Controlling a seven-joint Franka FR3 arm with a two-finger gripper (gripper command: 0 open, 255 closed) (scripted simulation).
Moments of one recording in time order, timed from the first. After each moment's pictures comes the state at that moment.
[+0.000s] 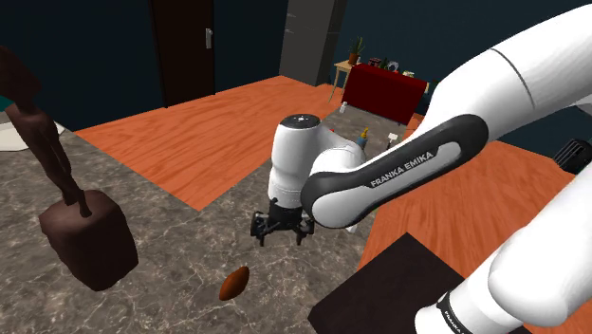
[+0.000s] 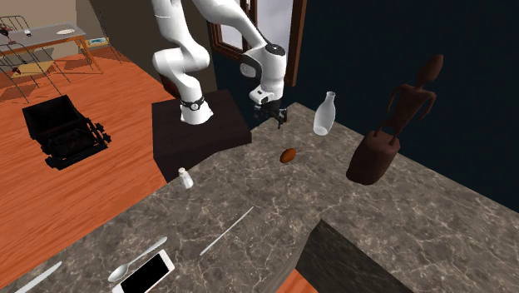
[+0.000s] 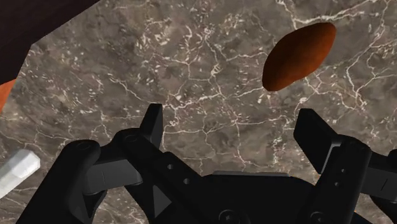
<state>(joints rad) -0.04 0.03 0.68 -2.40 -0.03 2.39 1.17</state>
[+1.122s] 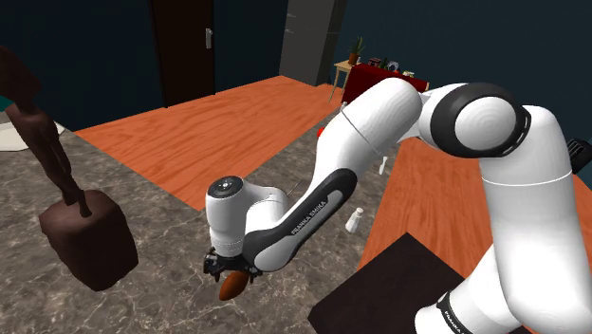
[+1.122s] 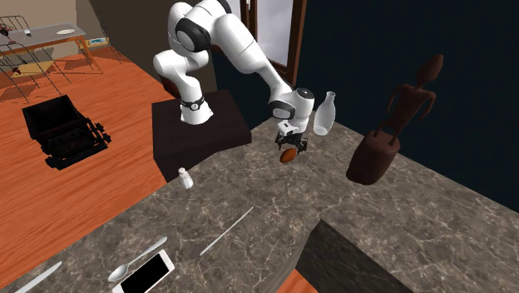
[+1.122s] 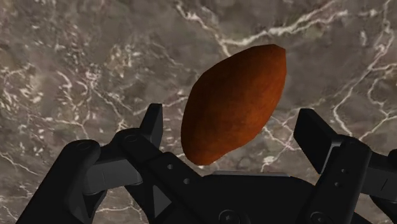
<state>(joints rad) 0.26 0.67 0.46 -1.98 -0.46 2.45 1.68</state>
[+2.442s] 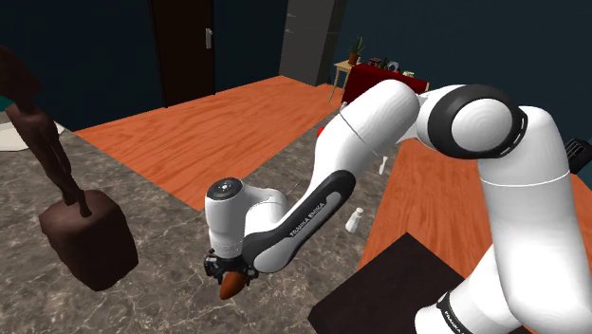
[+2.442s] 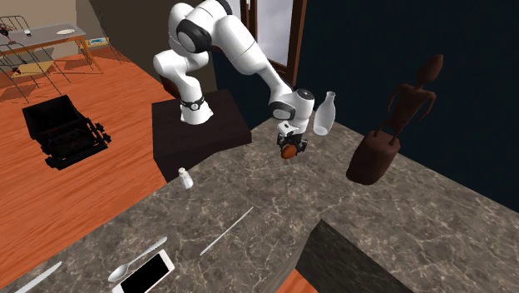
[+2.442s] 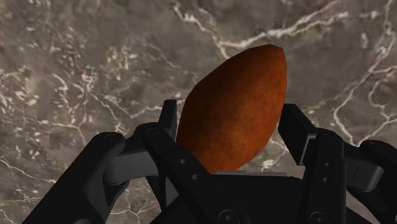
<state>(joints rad) 0.27 0.68 0.46 -1.97 -0.46 2.46 1.68</state>
